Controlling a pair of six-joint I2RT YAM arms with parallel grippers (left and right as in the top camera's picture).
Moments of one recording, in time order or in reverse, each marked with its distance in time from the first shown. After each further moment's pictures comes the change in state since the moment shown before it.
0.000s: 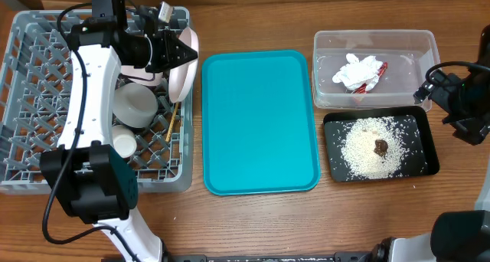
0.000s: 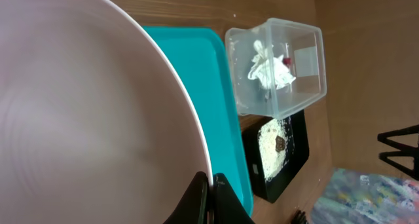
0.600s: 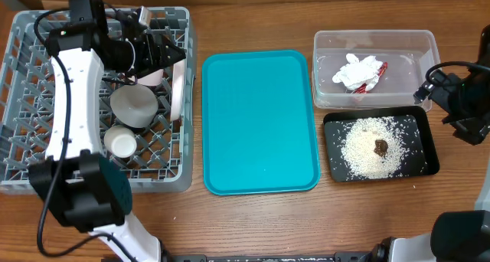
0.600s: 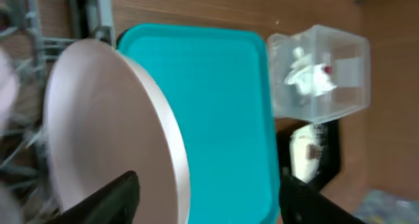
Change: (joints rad) left arm 0.052 -0.061 0.000 -0.075 -0.155 0.023; right arm 0.000 0.000 0.000 0.004 0.000 0.000
